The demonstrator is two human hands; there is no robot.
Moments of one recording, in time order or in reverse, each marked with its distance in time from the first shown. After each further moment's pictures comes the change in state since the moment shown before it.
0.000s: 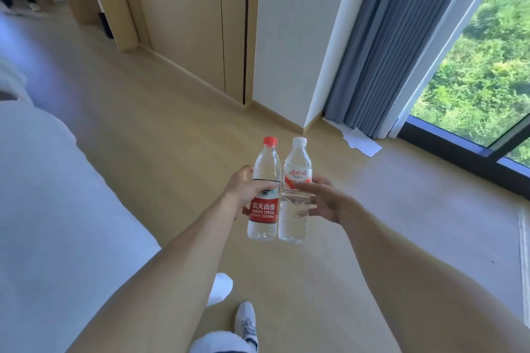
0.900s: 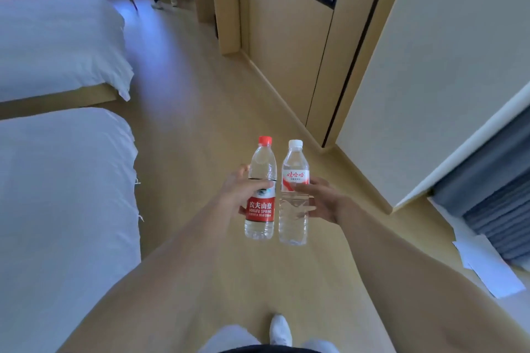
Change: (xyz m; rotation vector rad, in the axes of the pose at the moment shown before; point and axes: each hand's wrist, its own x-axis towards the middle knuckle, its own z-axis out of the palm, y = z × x) left_hand 0.401 0.190 -0.187 -0.206 0.447 -0.105; right_hand 0.509 -0.273 0.038 -0.203 -0.389 0.100
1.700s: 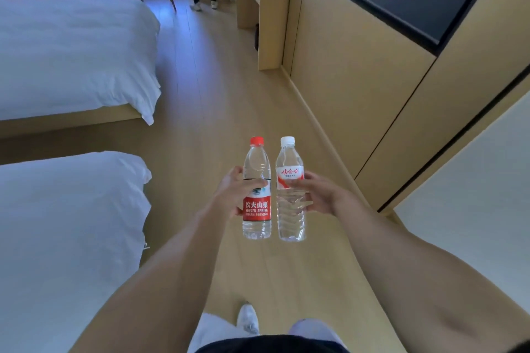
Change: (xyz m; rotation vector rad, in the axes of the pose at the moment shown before) left_hand 0.388 0.193 -0.211 -0.211 0.157 -0.066; right_hand 0.431 -0.281 0.086 -0.162 -0.190 0.035
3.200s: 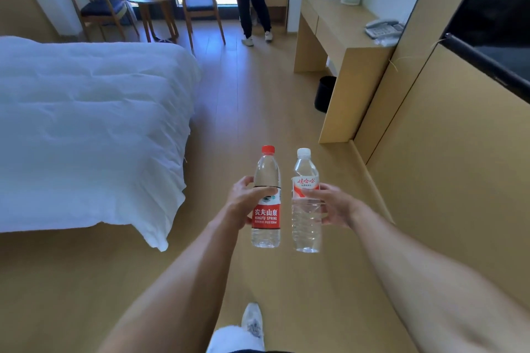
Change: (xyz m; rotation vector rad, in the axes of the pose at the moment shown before) left_hand 0.740 0.522 -0.245 -0.013 0.152 0.039; right_hand 0.799 -0.550 -0.020 0.005 -0.080 0.058
